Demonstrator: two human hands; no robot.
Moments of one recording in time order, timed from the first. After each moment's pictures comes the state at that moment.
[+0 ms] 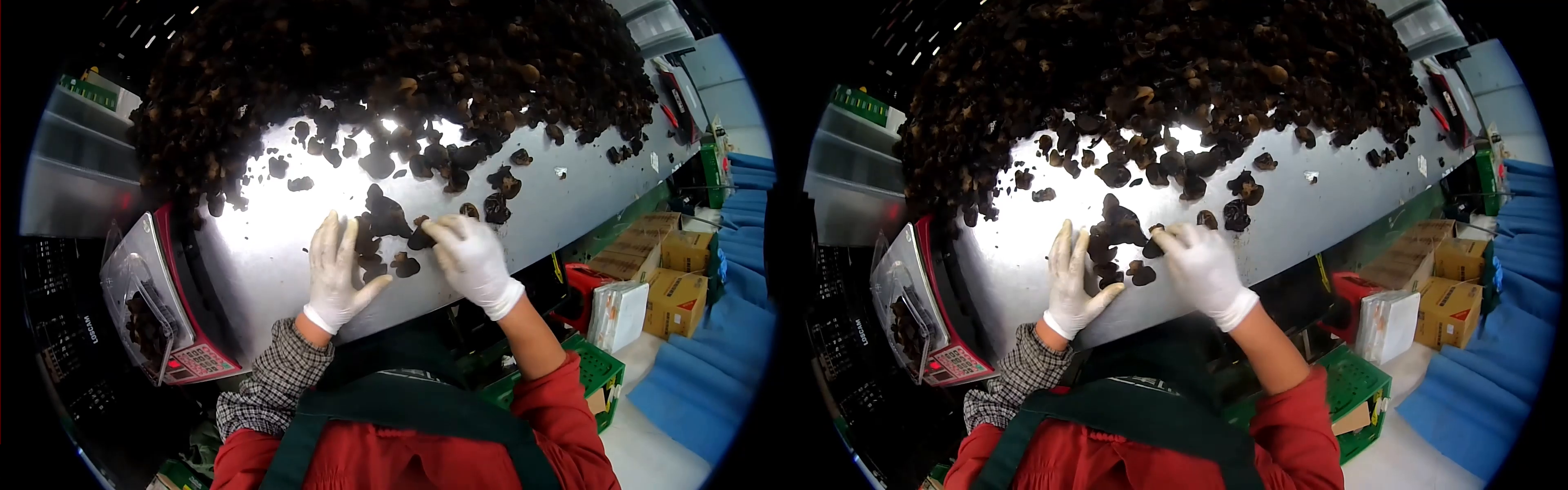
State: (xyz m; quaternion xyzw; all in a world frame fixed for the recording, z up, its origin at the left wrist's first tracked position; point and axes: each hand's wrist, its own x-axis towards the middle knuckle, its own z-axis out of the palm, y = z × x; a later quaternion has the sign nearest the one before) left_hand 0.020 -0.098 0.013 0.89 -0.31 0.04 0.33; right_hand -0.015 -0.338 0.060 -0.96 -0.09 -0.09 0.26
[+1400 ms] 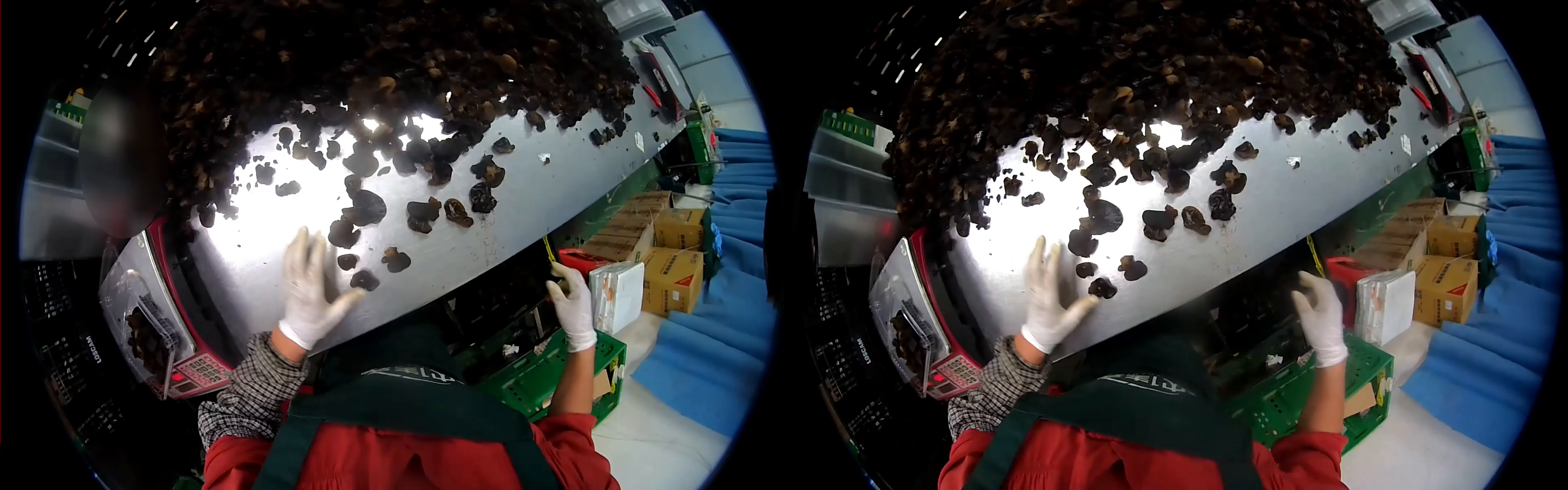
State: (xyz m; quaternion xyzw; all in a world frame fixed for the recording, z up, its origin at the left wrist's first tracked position) left_hand 0.016 -0.063 0.033 0.90 -0.32 -0.01 0.29; right_hand -0.180 -0.460 0.077 -0.92 0.25 -0.03 0.29
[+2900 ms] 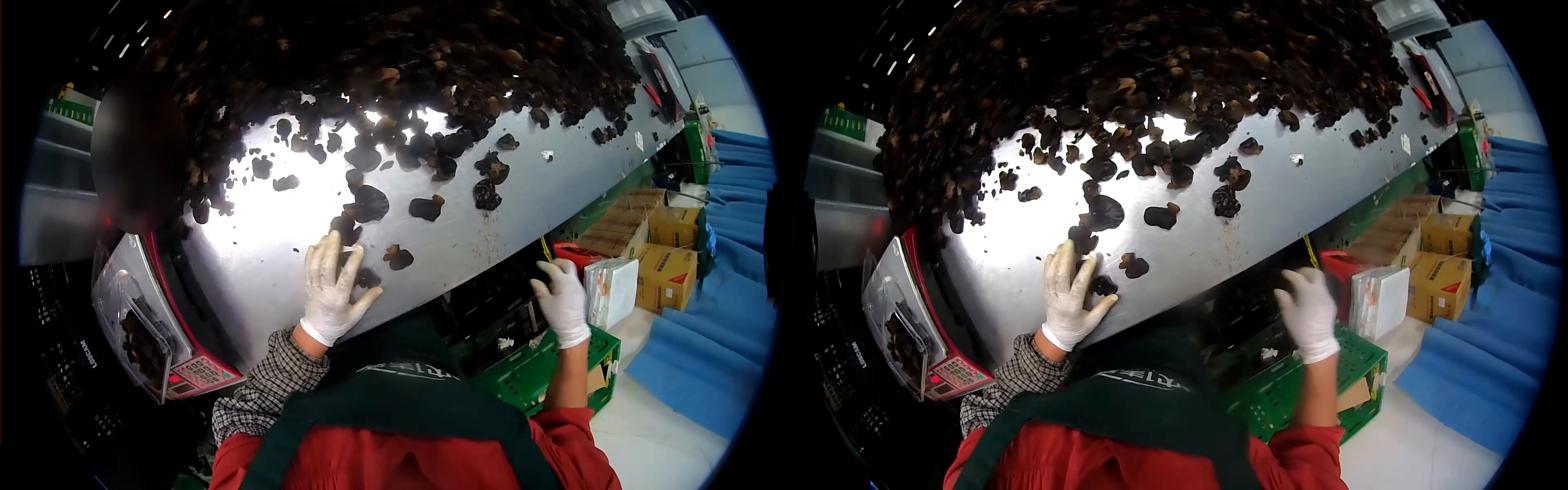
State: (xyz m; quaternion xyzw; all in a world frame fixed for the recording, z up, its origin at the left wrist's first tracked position) left_hand 0.001 -0.081 0.000 0.88 -0.36 0.04 0.30; right_hand -0.150 -0.427 0.092 -0.96 0.23 0.04 0.12
